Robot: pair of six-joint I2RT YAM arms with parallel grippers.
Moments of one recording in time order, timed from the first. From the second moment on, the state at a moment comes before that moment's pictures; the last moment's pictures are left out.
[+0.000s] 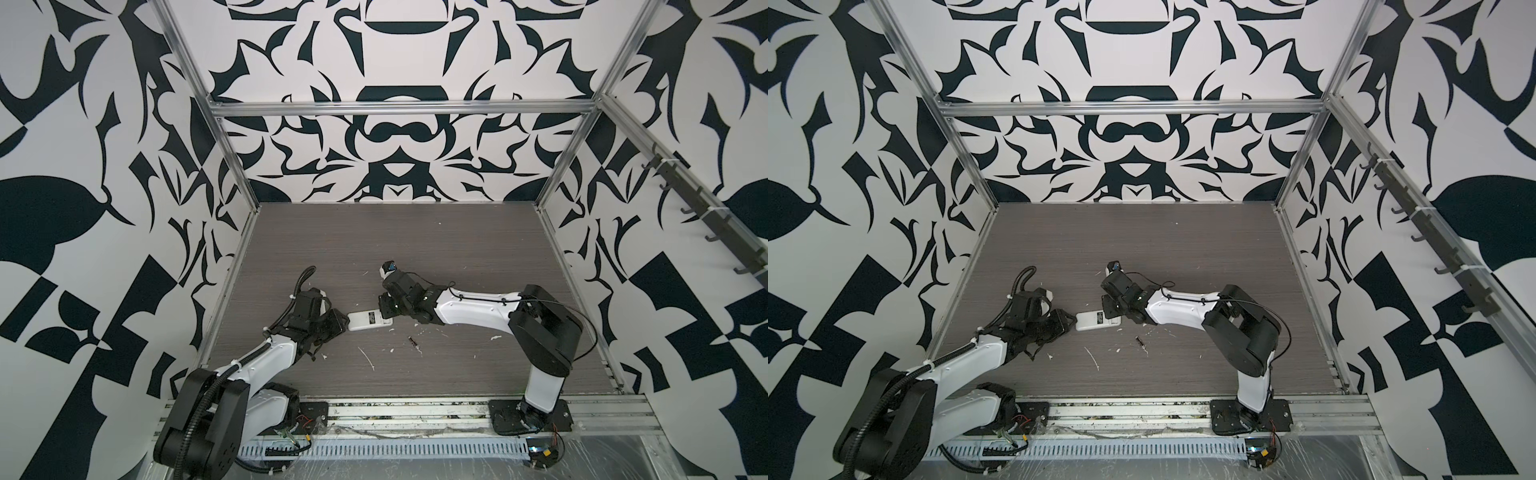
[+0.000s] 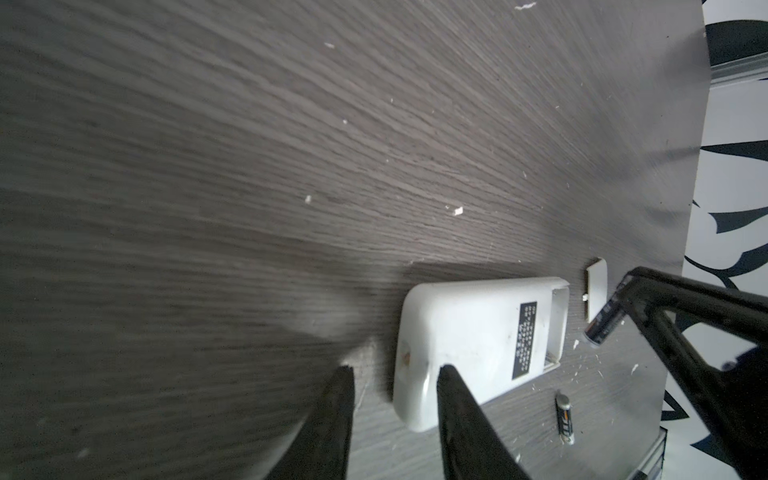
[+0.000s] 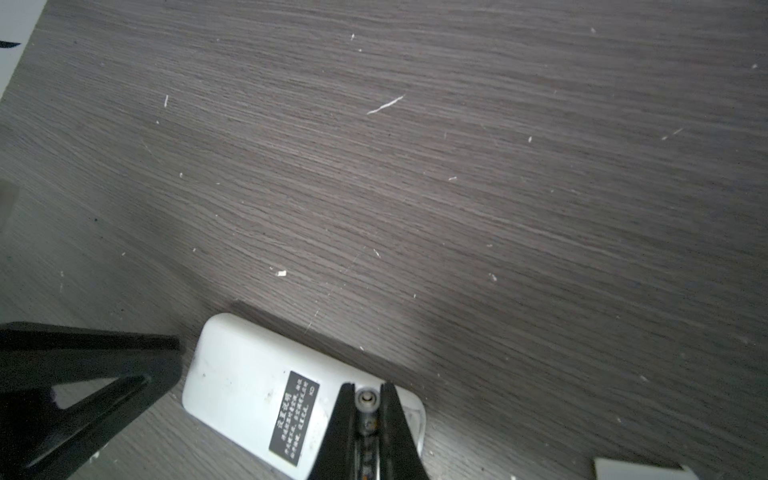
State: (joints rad) left arm -0.32 1.15 0.32 -0.06 0.31 -0.75; right arm 0.94 1.83 1.12 -0.14 0.09 0.58
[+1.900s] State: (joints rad) left arm -0.34 1.20 0.32 0.02 0.34 -0.76; right arm 0.96 1.87 1.06 -0.06 0.09 0.67
